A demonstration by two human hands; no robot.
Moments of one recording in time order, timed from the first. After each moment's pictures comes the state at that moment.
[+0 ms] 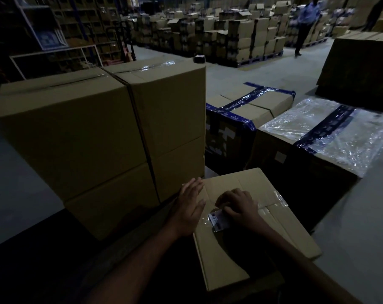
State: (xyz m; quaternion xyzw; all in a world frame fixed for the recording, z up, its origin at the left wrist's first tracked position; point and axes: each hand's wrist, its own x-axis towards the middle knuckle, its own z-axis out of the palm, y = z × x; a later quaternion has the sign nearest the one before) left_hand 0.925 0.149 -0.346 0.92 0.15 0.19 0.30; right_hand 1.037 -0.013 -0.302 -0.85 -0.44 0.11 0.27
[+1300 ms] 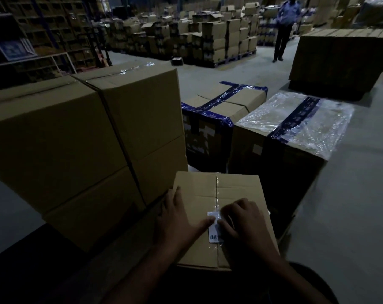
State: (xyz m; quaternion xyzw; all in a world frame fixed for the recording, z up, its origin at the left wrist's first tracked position) left_hand 0.894 0.077 -0.303 0.91 0.34 0.09 0.23; right_hand 1.004 -0.085 -0.324 -0.88 -0.38 -0.04 0.29
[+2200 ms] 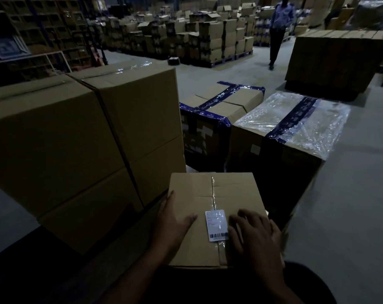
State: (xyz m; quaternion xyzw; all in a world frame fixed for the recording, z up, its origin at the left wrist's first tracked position) left_hand 0.892 0.096 -0.318 0.83 0.35 0.15 0.41; right_hand 0.967 -0.104 -0.327 -0.92 -0.28 -0.13 0.23
